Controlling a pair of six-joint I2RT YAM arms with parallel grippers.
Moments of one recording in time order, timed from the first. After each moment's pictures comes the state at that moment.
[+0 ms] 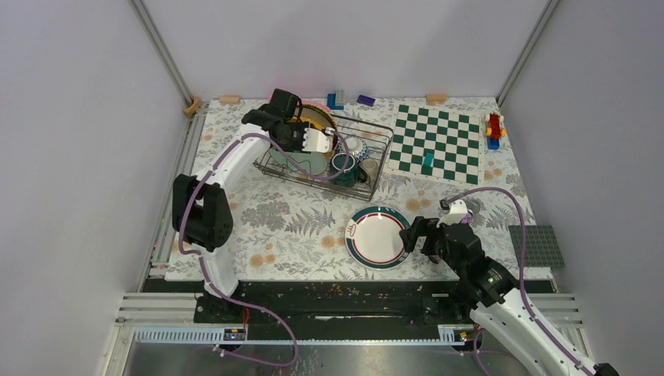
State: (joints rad) left arm -0.36 1.85 1.68 -0.81 0.15 1.37; right arm 0.60 0.34 0.30 -0.46 0.17 0.50
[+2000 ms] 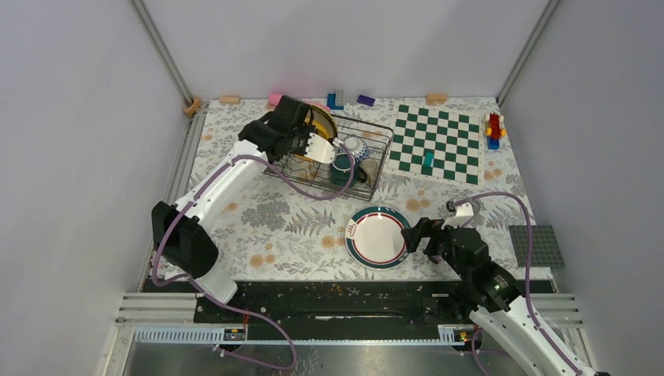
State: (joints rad) left arm -0.53 1.63 1.60 -0.79 -0.20 1.44; right arm 0.60 0.23 0.30 -0.48 0.17 0.50
